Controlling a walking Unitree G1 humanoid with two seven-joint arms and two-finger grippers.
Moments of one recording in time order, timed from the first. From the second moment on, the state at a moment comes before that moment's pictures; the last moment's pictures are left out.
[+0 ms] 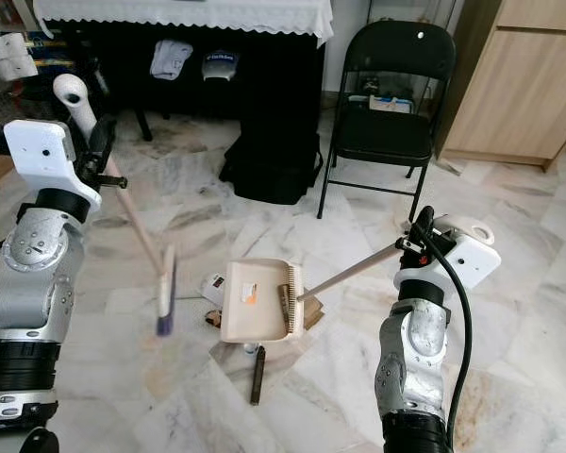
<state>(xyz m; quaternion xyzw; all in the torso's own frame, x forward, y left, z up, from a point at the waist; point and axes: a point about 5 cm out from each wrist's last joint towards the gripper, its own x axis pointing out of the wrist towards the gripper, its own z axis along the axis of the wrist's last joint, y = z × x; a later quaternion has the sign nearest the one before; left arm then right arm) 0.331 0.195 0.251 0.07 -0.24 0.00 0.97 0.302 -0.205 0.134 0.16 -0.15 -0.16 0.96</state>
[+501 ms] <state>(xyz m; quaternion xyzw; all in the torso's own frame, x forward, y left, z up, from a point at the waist) 0.317 0.173 0.171 0.04 -0.15 0.00 0.99 0.303 -0.203 0.129 0.21 -0.14 -0.15 0.96</state>
